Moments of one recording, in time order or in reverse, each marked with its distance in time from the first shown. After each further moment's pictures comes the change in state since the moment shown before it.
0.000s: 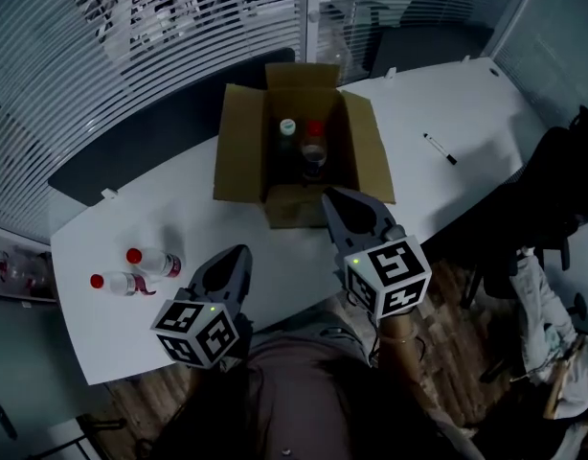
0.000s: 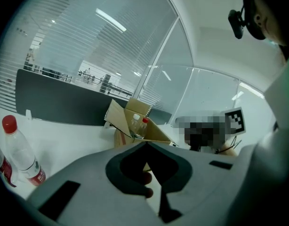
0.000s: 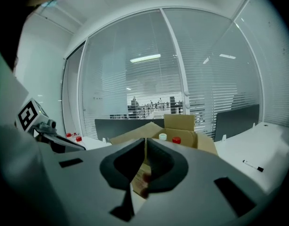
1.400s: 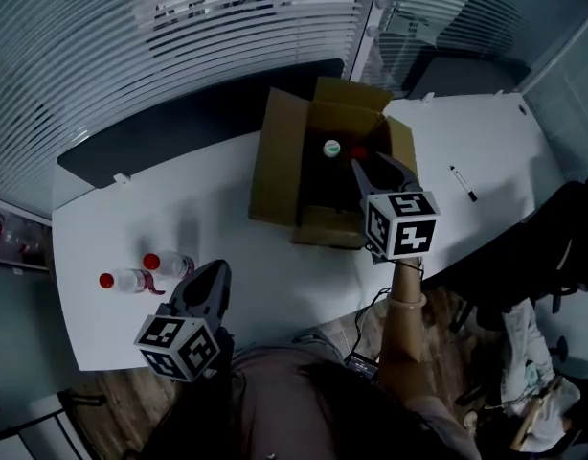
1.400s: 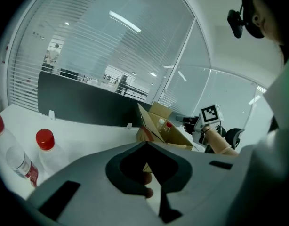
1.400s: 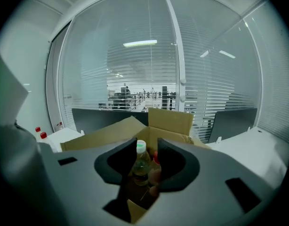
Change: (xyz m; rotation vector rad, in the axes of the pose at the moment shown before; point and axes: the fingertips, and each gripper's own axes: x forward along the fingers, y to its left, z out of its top) left arm -0.035 0.091 0.023 -0.087 0.013 0.170; right arm 0.128 -0.075 0.013 -0.037 0.171 -0.118
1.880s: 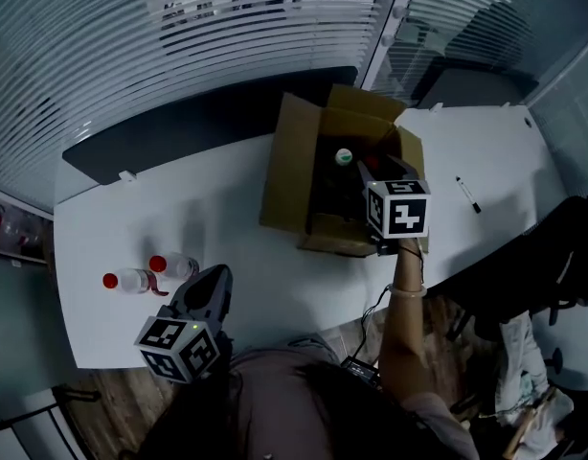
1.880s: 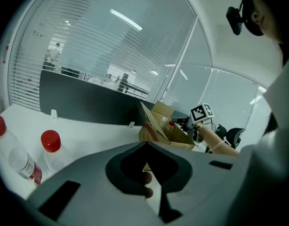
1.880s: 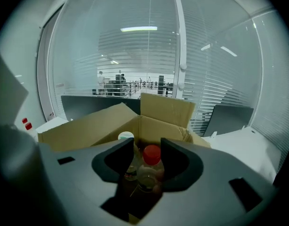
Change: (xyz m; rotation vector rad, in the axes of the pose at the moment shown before) left arm 0.000 0.020 -0.002 -0.012 0.027 0.013; right arm 0.051 -0.021 -0.027 -0.031 0.165 -0.077
